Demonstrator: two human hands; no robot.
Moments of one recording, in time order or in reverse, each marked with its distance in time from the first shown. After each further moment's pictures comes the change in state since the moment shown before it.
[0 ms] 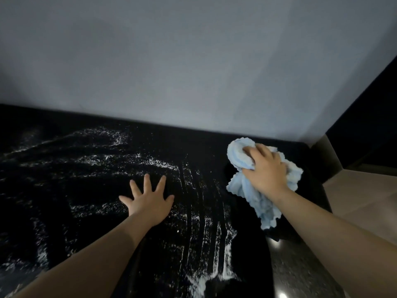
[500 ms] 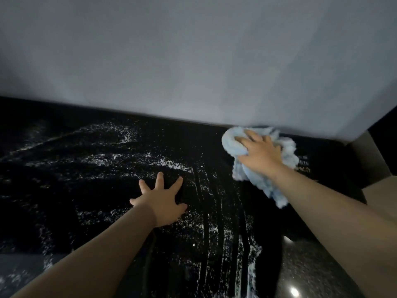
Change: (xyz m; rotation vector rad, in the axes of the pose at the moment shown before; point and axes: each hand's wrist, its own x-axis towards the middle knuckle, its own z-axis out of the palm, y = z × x) left_hand 0.013 -0.005 -0.034 0.072 -0.246 0.110; right_hand 0.086 -0.025 0.054 -0.132 -0.263 -0.113
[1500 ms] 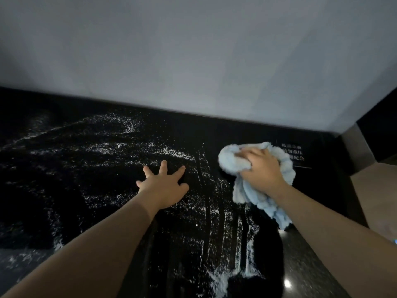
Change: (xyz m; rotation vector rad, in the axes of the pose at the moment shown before) left_hand 0.002 -0.005 0.005 -0.025 0.065 0.028; right_hand -0.074 -0.013 0.015 0.155 0.138 -0.114
